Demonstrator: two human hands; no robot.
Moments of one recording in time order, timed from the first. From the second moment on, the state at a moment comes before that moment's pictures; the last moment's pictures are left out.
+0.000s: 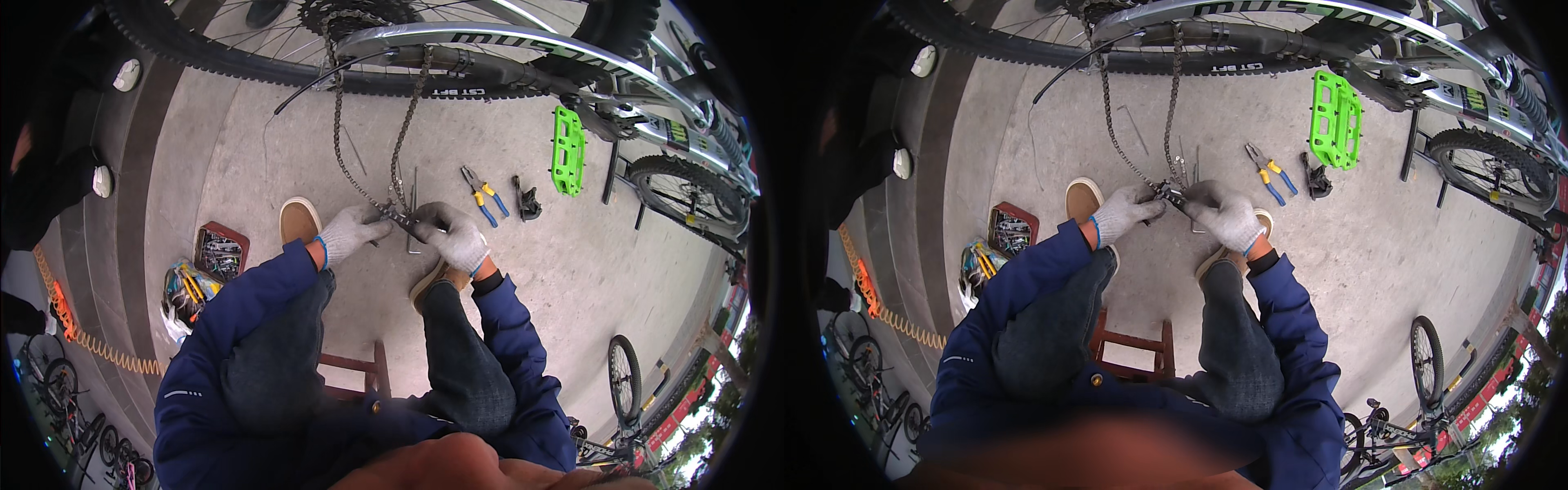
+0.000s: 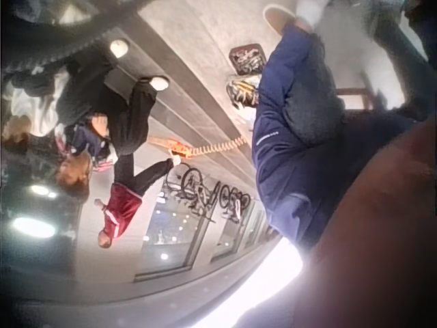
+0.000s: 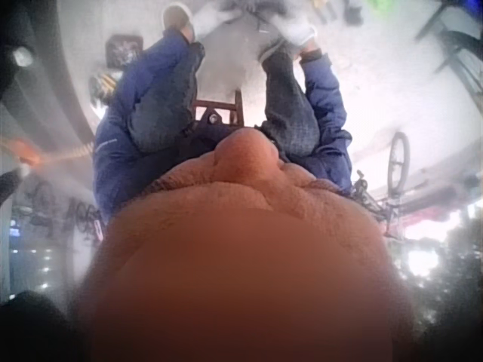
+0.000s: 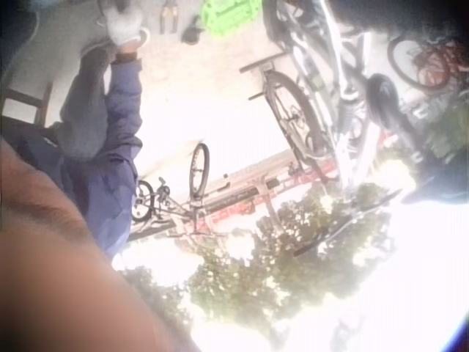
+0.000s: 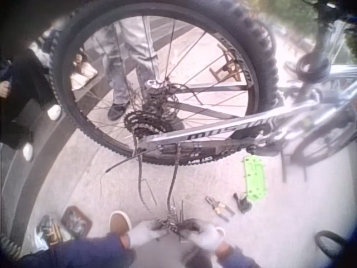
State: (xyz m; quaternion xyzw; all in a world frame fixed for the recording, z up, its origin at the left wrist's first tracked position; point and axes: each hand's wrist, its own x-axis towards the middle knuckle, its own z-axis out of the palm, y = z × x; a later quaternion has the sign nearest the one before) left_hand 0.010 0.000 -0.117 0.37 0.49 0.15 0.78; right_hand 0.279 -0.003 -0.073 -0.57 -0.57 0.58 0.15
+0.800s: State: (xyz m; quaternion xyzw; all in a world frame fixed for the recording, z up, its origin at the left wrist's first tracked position) left_hand 0.005 0.003 -0.098 0.53 0.66 0.09 0.53; right_hand 0.275 -0.013 -0.117 -0.65 -0.08 0.68 0.34
